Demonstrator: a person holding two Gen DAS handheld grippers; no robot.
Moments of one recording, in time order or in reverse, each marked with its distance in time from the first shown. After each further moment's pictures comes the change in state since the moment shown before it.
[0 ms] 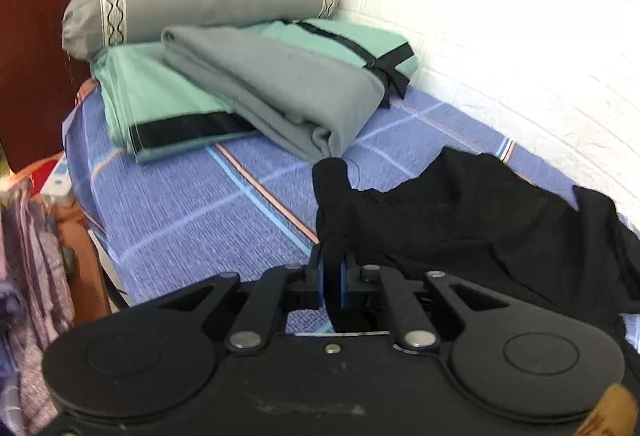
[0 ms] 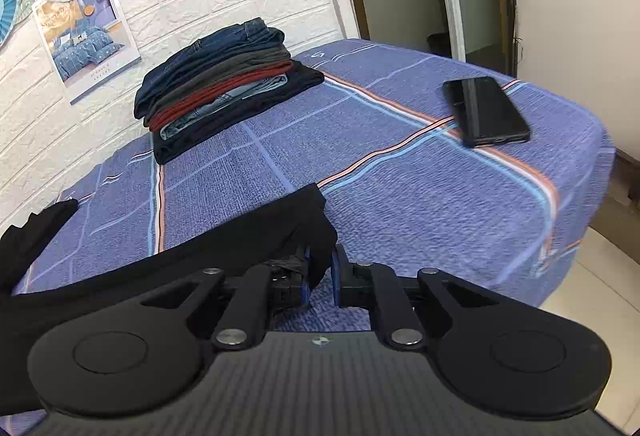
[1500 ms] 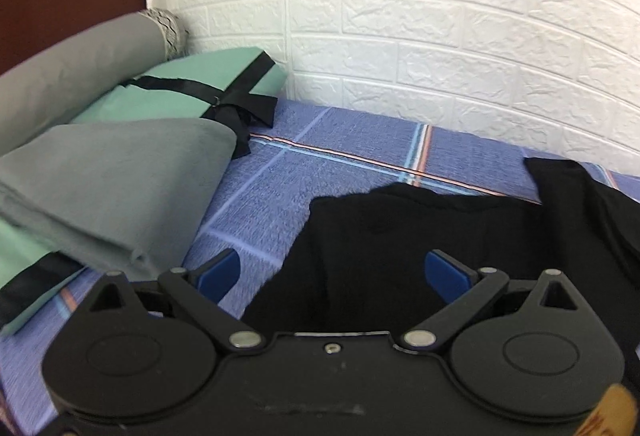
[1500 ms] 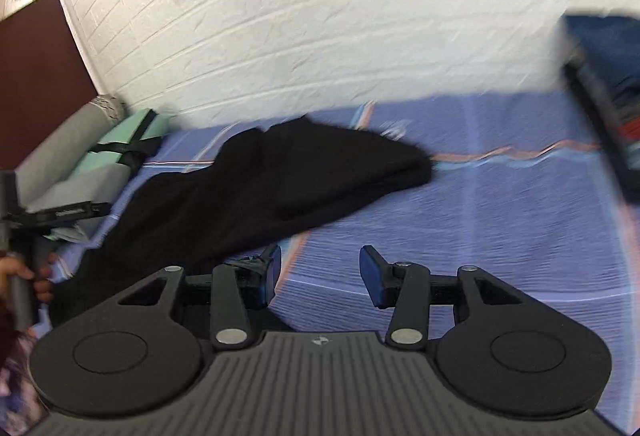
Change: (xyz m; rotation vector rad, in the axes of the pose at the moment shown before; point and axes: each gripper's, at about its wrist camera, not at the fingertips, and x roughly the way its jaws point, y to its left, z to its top) left arm 0.123 -0.118 0.060 0.344 0.004 -0.162; right arm 0.137 0.340 0.011 -0.450 0.283 0.748
